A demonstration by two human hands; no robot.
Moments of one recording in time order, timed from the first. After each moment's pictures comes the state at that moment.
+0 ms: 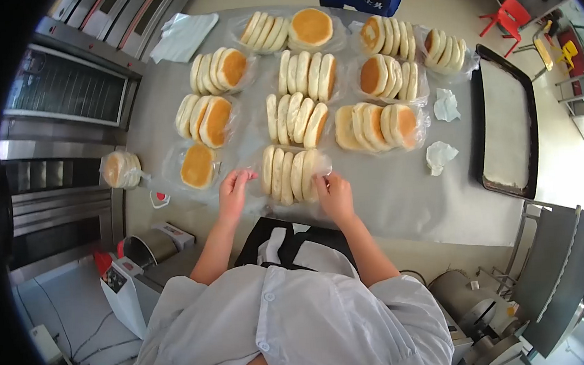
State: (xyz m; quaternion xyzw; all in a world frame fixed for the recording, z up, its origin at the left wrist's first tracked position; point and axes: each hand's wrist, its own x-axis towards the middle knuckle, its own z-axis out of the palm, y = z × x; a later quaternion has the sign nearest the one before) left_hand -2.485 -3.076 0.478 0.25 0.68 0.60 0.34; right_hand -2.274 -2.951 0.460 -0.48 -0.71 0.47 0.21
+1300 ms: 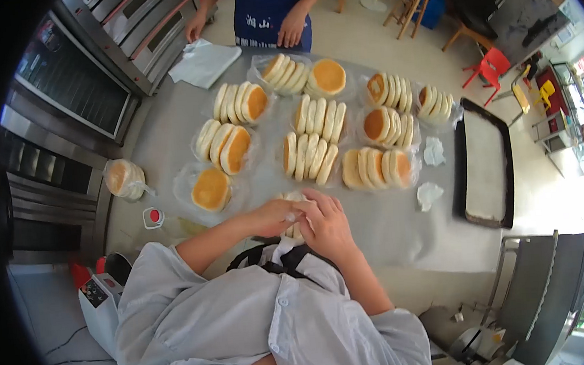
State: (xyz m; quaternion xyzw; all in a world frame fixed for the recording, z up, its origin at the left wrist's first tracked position) left_hand -2.494 -3.042 0.530 0.75 0.54 0.21 0.33; right_hand -2.319 -2.980 0.591 -0.22 -0.90 0.28 0.27
